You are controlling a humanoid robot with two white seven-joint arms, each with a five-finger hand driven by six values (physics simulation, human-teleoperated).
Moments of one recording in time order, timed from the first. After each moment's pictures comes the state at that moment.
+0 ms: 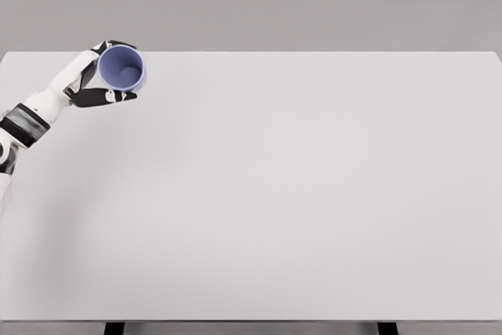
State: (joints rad) left arm -0.62 0.51 -0.44 -0.81 0.33 -0.61 -0.46; right arm 0.01 0.00 -0.10 0.05 -0.05 -0.07 0.09
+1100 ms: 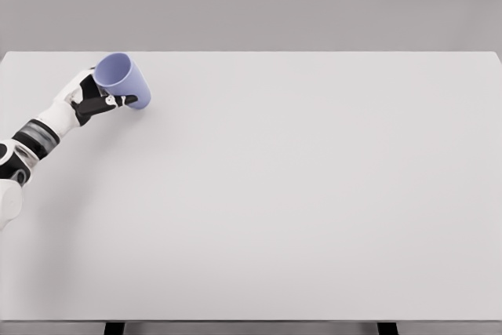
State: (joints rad) left arm -0.59 0.52 -0.53 -0.84 0.82 -0.18 -0.46; right arm 0.01 0.00 -0.10 0.05 -0.05 -0.07 0.09
